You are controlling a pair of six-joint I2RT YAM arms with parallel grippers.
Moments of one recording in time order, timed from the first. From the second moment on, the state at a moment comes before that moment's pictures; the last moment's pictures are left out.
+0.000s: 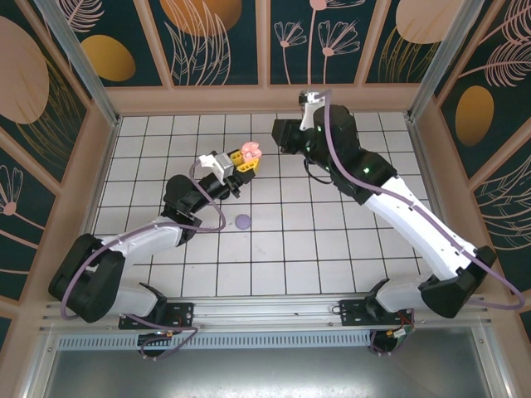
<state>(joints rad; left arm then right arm) -0.56 1.39 0.64 1.07 0.46 -0.04 0.76 1.33 1.50 -0.42 0.08 0.49</state>
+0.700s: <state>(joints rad) -0.57 1.49 0.74 1.15 0.56 -0.13 0.82 1.22 1.29 -0.20 0.03 0.43</state>
